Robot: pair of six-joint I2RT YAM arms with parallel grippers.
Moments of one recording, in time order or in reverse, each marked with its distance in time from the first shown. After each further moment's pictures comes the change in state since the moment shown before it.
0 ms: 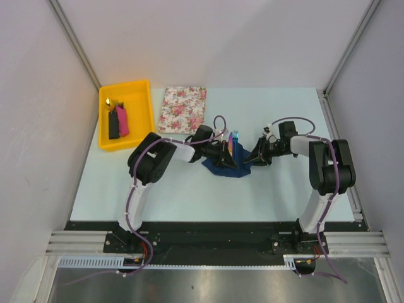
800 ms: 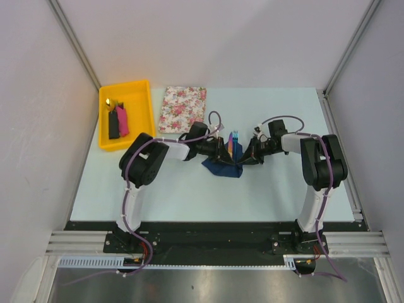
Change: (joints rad) left arm 0.024 -0.088 -0.050 -0.014 -0.015 0.030; right arm 0.086 0.079 0.068 0.016 0.022 0.042
